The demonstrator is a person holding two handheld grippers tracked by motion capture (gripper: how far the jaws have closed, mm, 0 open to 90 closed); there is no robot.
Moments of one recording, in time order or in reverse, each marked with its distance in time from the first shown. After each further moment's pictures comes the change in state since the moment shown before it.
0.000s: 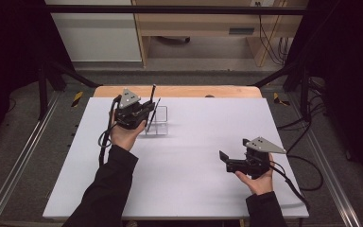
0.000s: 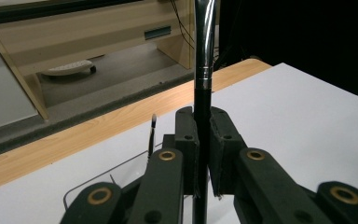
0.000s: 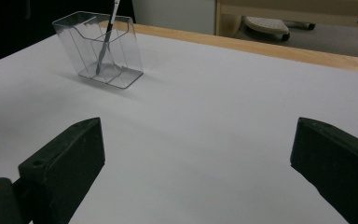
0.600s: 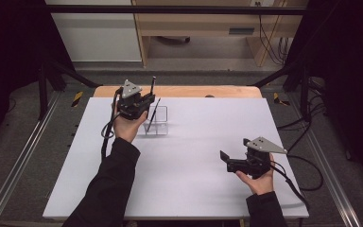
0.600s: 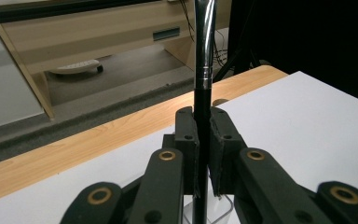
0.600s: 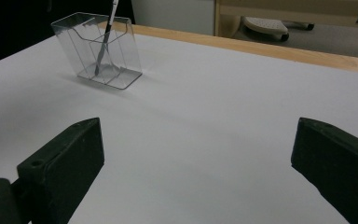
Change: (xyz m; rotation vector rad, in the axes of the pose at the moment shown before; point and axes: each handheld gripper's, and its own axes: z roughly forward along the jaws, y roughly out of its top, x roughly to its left) left arm 0.016 0.008 0.025 -0.002 0.029 -0.024; right arm -0.002 0.000 -0.001 -0.003 -0.003 0.004
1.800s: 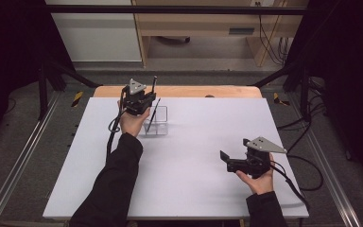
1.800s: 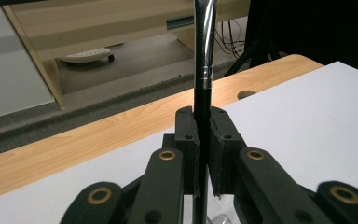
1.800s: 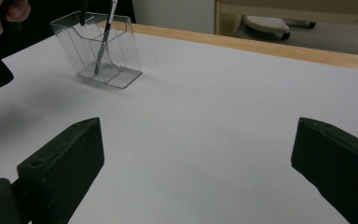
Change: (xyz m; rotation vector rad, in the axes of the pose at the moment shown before) left arm 0.021 -0.018 0.046 0.035 0.052 -0.013; right arm -0.001 -0.001 0.002 0.004 0.005 0.004
